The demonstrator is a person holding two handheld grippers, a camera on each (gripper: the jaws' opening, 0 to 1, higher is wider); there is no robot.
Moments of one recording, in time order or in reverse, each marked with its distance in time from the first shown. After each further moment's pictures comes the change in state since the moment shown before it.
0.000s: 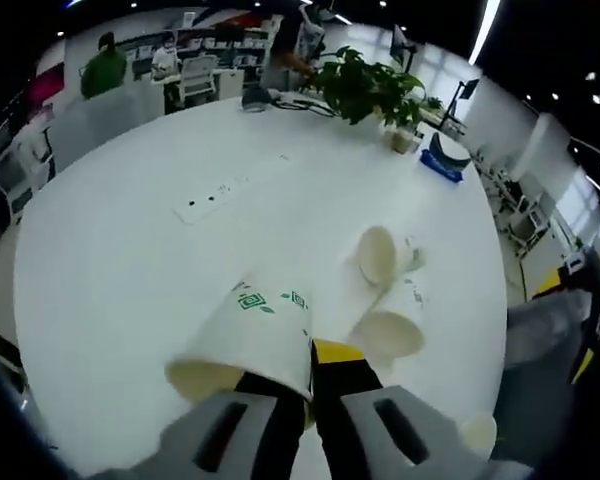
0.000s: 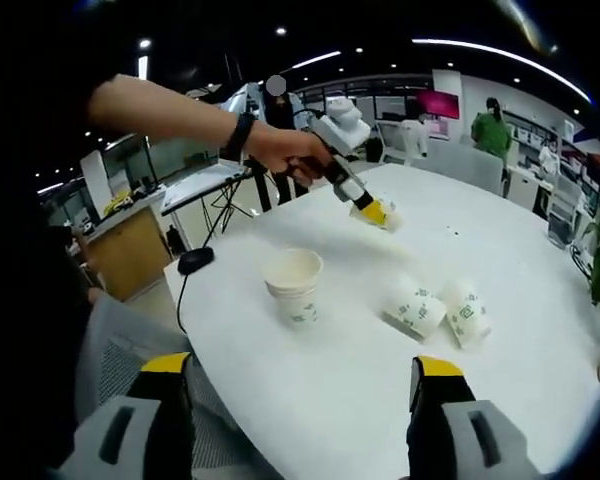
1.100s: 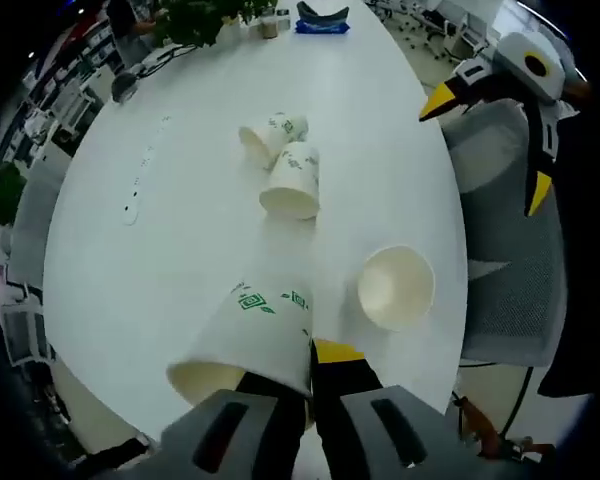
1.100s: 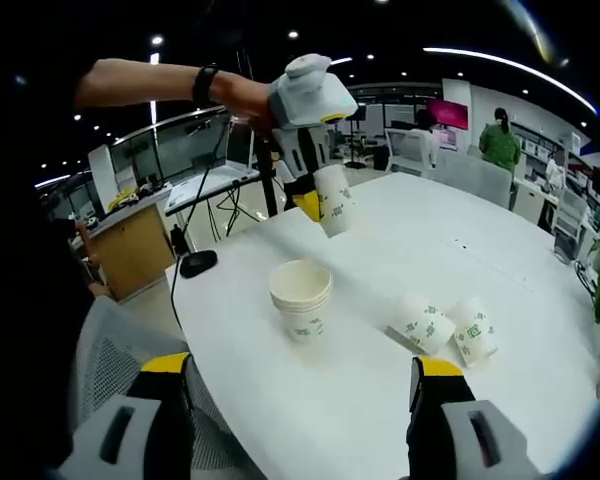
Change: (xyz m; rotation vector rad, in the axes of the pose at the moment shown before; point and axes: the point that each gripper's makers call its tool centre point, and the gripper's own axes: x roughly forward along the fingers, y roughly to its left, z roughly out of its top) left arm -0.080 -0.053 -0.065 0.592 0.508 -0.064; right arm 0.013 0.003 0.010 -0.044 -0.021 0.011
